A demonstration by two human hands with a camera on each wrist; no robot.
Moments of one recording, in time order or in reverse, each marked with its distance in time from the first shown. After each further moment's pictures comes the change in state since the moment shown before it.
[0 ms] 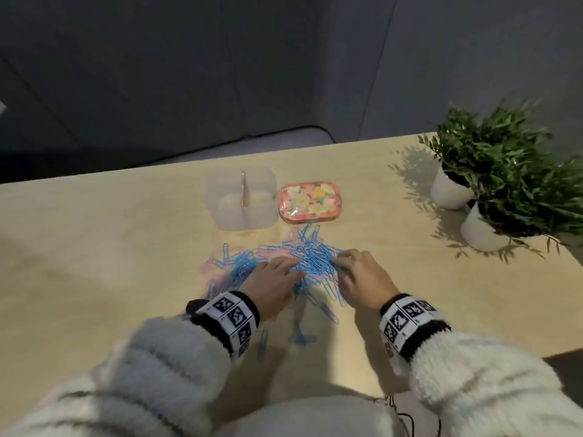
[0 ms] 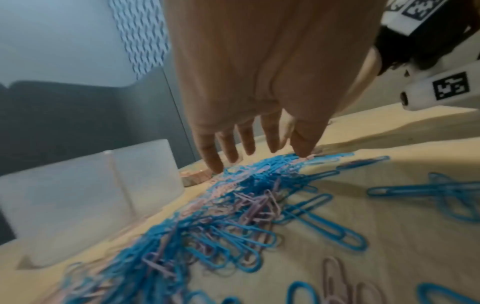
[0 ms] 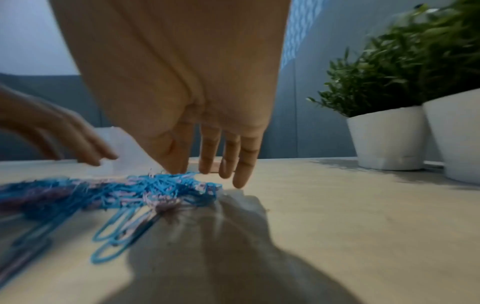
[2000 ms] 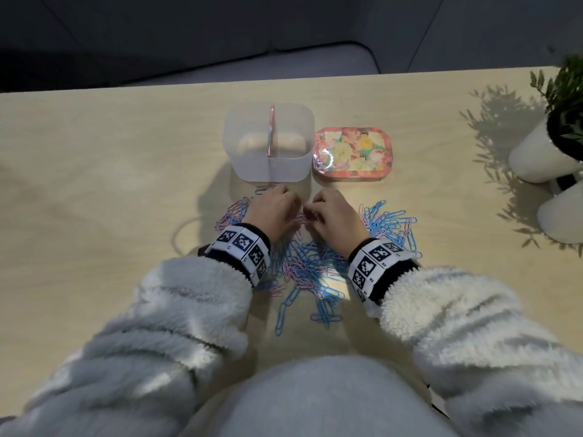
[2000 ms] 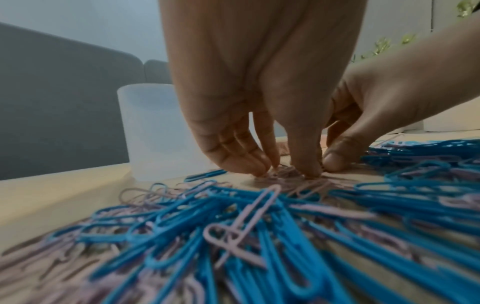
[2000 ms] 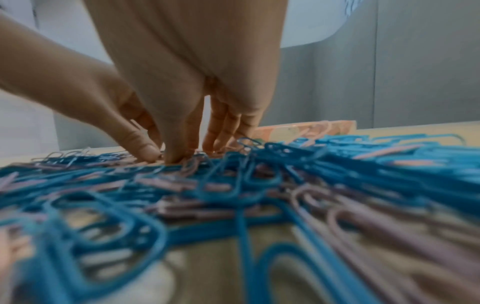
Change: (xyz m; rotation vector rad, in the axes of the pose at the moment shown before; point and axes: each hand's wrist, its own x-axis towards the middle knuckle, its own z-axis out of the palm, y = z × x) left_hand 0.044 -0.073 -0.001 -0.274 0.045 -0.408; right_hand 0.091 -0.080 0.027 0.060 -0.071 -0.184
